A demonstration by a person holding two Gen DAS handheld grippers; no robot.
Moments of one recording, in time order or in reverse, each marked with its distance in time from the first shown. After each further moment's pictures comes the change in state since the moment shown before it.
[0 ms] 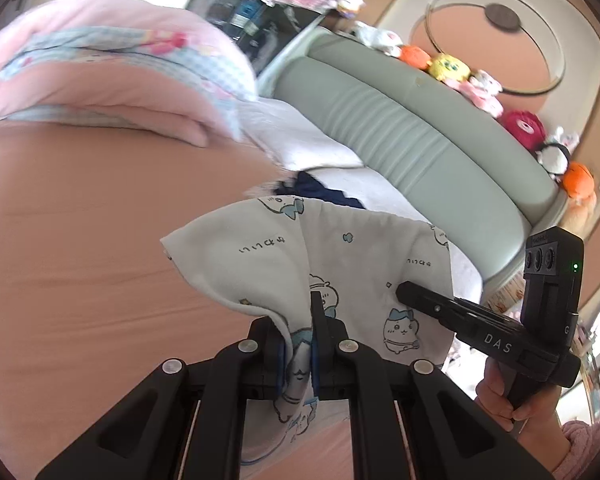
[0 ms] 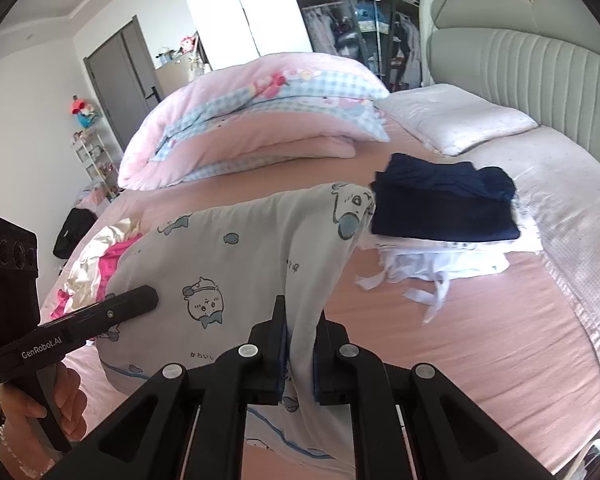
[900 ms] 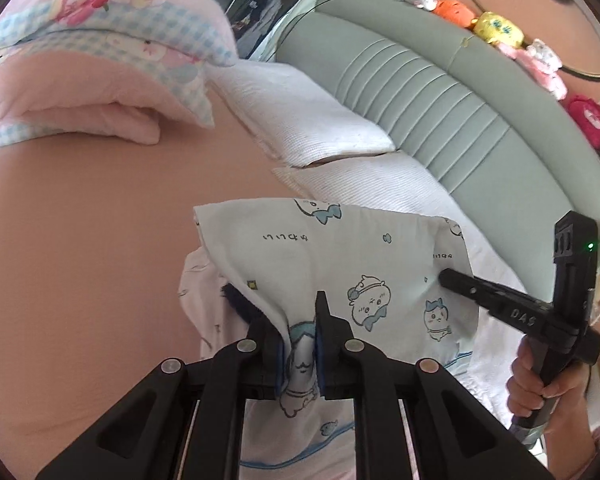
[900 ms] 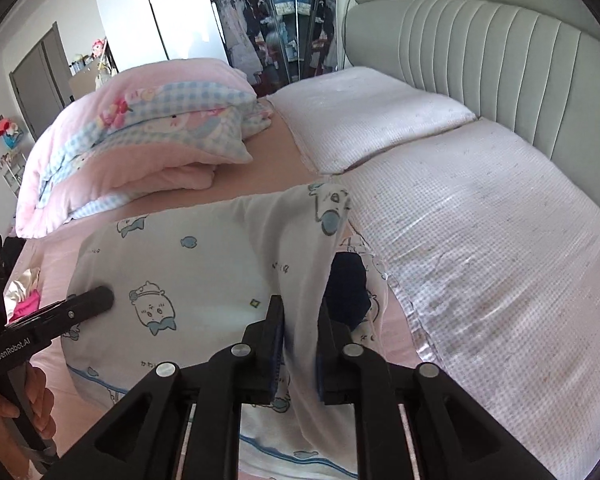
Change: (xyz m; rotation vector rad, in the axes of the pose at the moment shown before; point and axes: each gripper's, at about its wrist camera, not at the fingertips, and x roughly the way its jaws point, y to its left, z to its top) left arm 0.240 0.011 0.114 -0.019 0.145 0.109; right arm 0.127 -0.215 0.131 0.097 0.107 -0.187
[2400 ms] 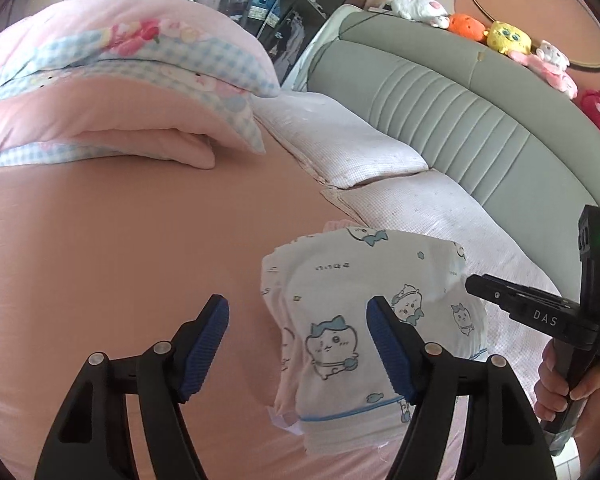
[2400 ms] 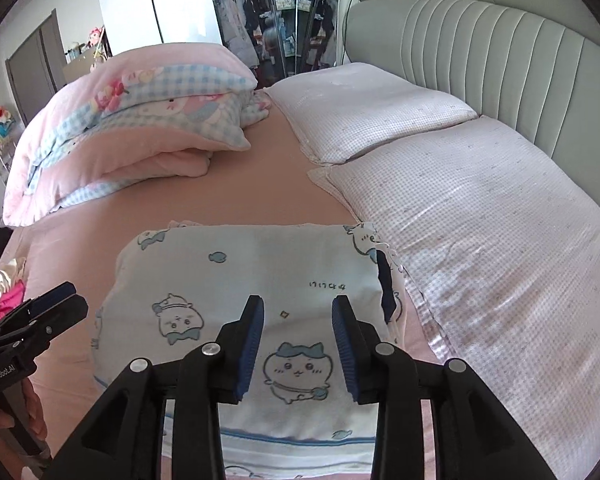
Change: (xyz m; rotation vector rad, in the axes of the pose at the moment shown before) left arm -0.059 0.025 -0.023 0.019 -0.159 0.138; right arm -0.003 0.033 -0.018 -0.032 -0.024 -0.048
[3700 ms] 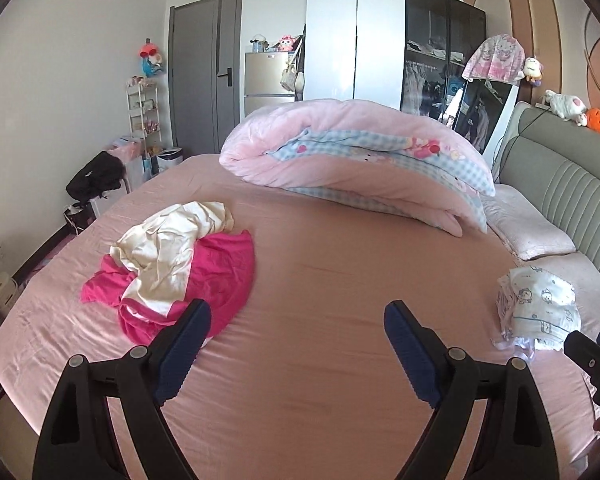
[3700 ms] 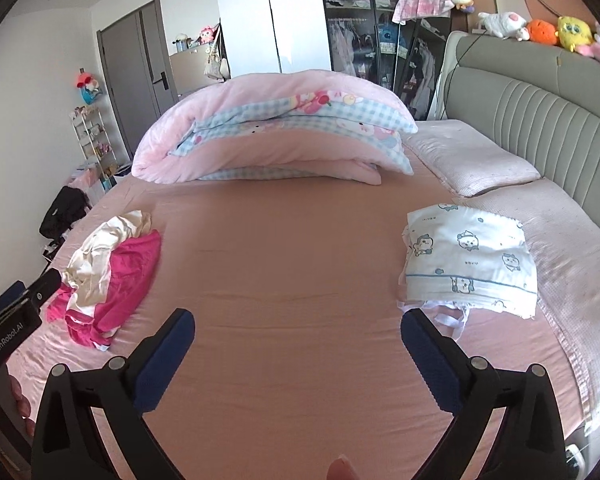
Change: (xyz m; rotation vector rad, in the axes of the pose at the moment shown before) left arm -0.398 0.119 -0.141 -0.191 -0.262 0.690; right arm -0.222 0.284 -0.150 -0.168 -0.130 0.161
